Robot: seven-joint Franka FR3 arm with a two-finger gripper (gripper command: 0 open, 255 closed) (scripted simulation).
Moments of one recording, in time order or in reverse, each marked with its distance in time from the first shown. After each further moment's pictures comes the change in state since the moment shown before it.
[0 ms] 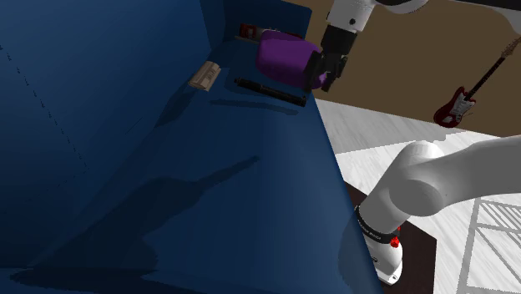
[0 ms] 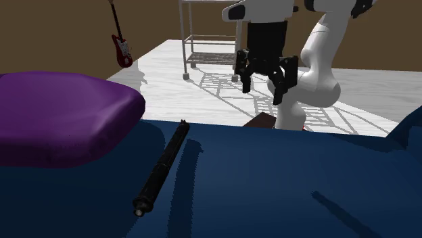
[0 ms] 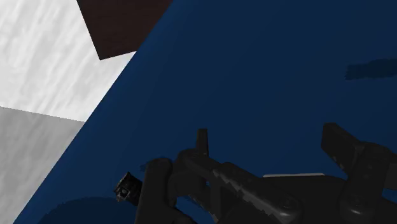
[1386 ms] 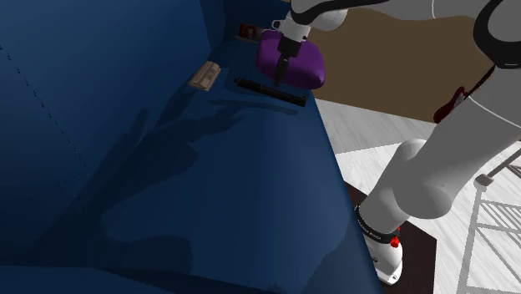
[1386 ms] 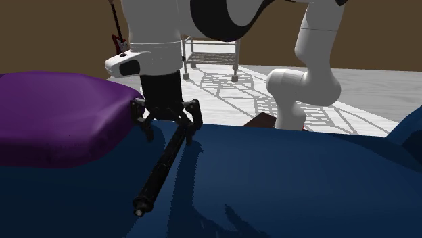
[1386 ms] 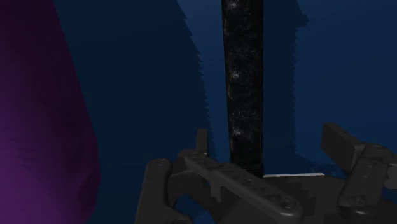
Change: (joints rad) arm 0.146 0.613 -0.333 0.323 0.010 0.346 -0.981
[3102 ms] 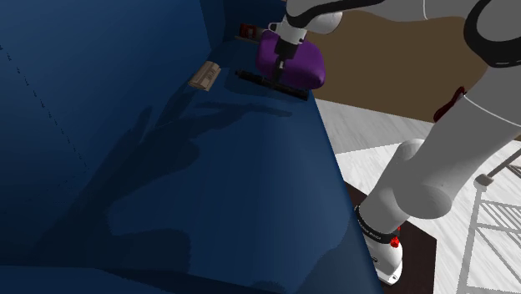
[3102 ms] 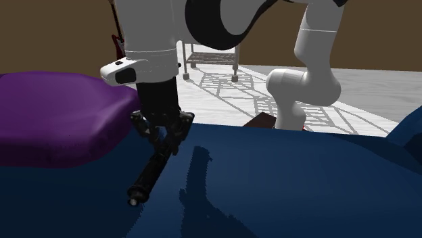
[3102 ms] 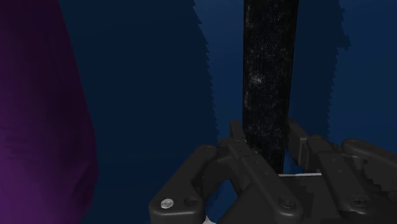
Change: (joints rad) arm 0.004 0.038 -0.005 0.013 0.017 0.025 -0.042
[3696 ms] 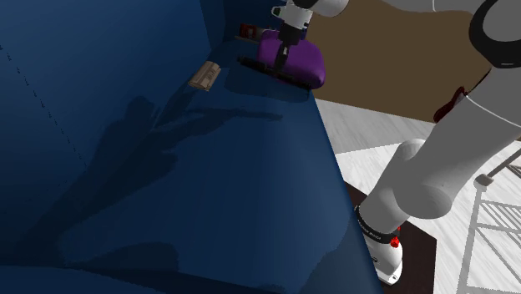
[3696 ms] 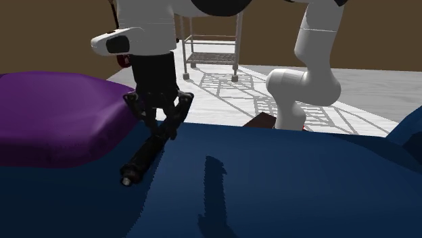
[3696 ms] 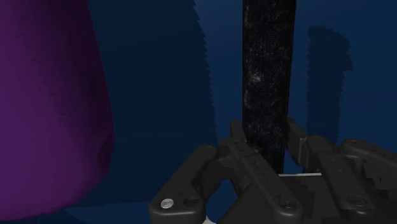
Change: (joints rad) arm 0.001 -0.021 0.003 0.096 -0.012 -0.115 0.018
